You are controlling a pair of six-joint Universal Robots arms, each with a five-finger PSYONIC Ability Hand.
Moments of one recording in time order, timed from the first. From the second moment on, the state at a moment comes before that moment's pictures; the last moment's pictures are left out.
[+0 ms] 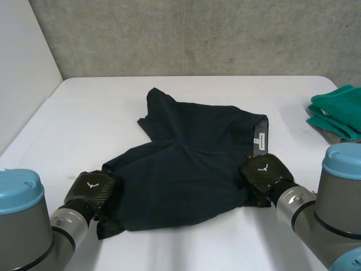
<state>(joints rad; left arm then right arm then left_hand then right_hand) 4.30 -1.79 -2.06 3.38 -1.61 3.39 1.96 -1.22 1.85 -0.19 1.42 2.62 0.46 0.46 0.46 0.46 0.29 0.96 1.17 1.17 1.19 0.97</state>
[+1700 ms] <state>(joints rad) 4.21 -1.65 -1.81 3.24 -1.56 3.54 1.92 -1.45 1.59 0.37 1.46 2.41 1.15 1.20 1.19 1.20 0.99 0.97 1.17 1.17 1.19 0.99</state>
